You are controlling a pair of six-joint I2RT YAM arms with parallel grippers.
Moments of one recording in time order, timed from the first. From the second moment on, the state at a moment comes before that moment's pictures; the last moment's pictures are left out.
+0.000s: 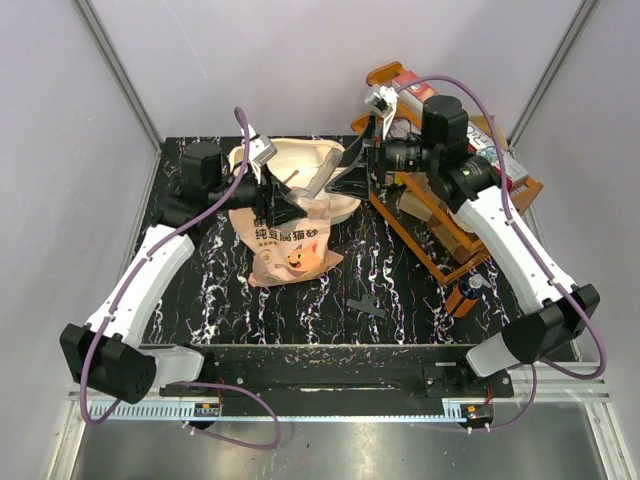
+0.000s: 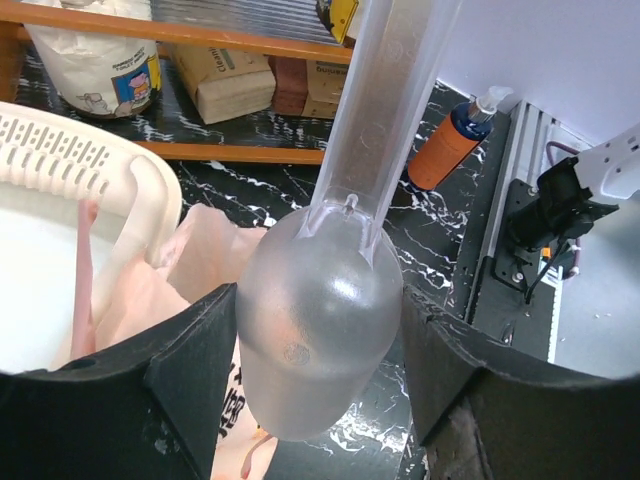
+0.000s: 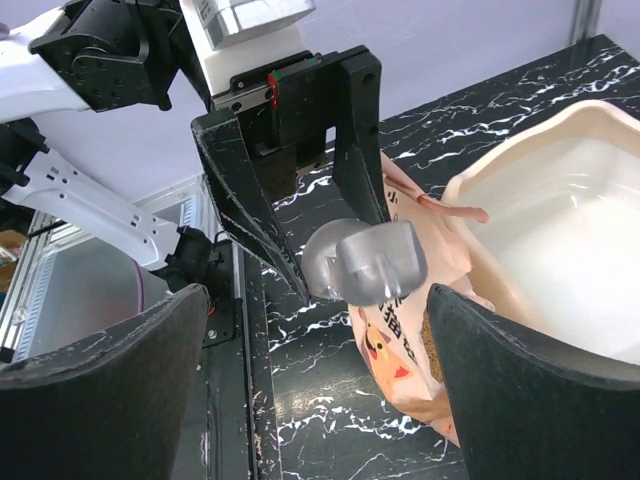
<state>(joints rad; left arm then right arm) -0.31 1.25 1.25 -0.39 0.89 0.02 0.45 1.50 1.67 -0.33 -0.96 0.17</state>
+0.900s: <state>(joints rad) -0.56 1.12 1.09 -0.07 0.43 0.25 0.50 1.56 1.74 -0.35 -0.47 0.41</state>
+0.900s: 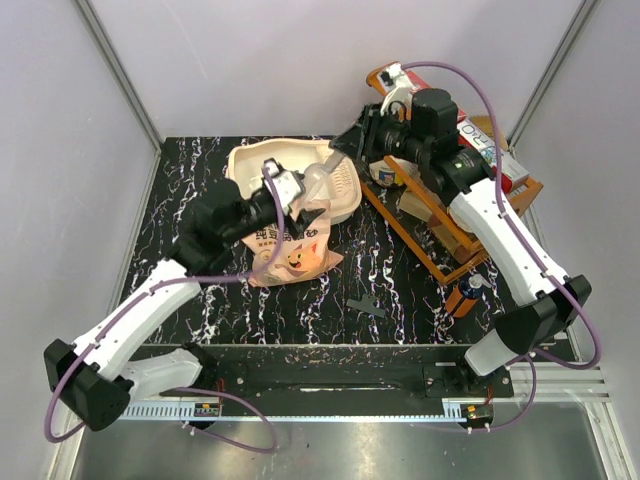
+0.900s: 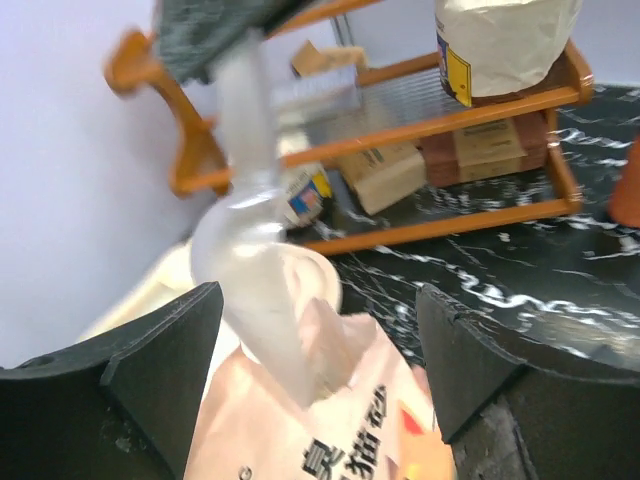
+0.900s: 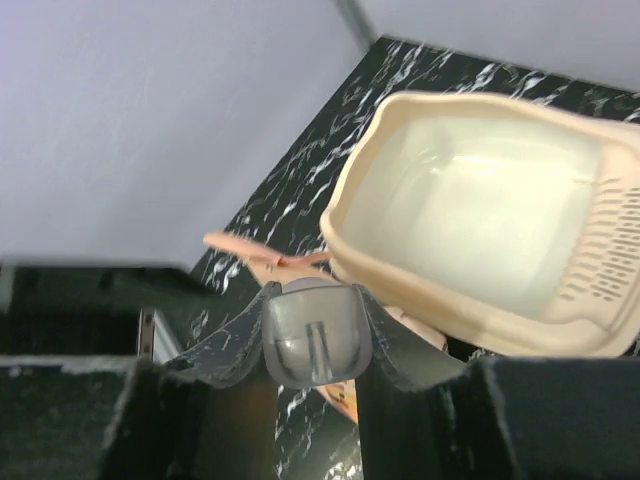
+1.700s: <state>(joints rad) -0.77 1.25 0.95 0.47 -0.10 0.86 0.50 1.57 1.84 -0.44 -0.26 0.54</state>
